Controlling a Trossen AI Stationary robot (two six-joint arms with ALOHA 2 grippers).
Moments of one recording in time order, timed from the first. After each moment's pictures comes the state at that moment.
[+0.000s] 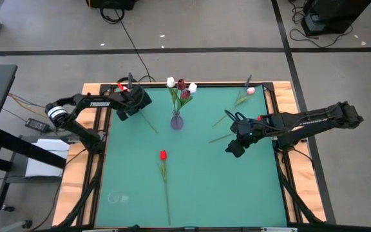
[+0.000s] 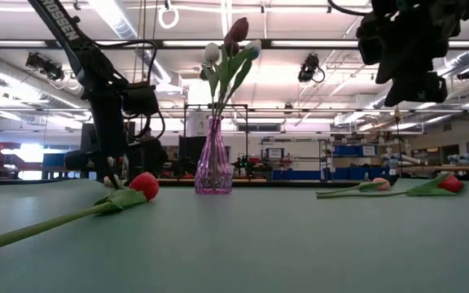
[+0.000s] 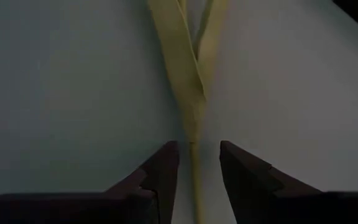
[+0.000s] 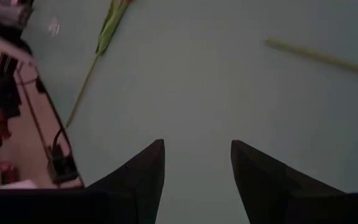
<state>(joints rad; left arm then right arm) 0.75 1.53 0.67 -0.32 -0.24 -1.32 0.06 1.02 0.73 -0.59 -0.14 0.97</state>
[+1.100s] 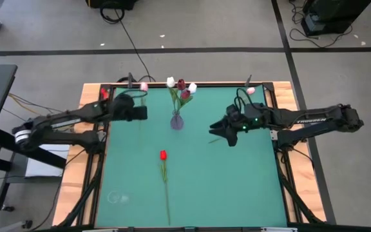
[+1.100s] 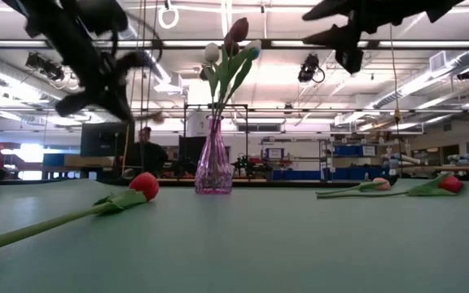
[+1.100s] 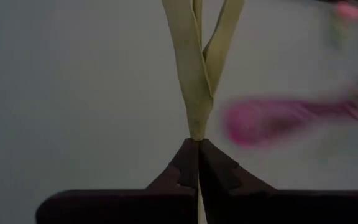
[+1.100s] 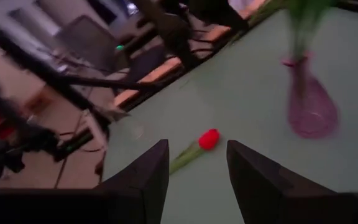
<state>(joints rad) 0.40 0.91 0.66 -0.56 -0.16 -0.98 -0.05 1.04 0.73 -0.01 -0.10 0.59</state>
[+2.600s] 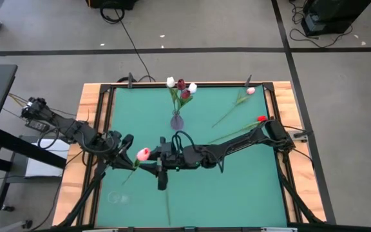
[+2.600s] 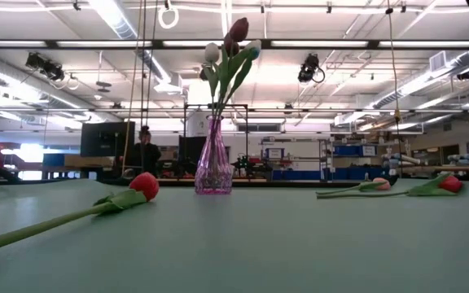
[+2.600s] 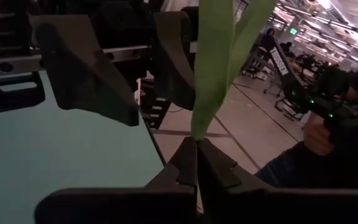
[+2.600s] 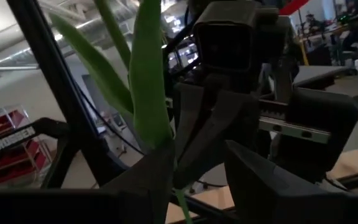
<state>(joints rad) -0.49 0.68 0.66 -0.08 0.03 -0.43 0.29 2.11 1.67 0.60 0.23 0.34</state>
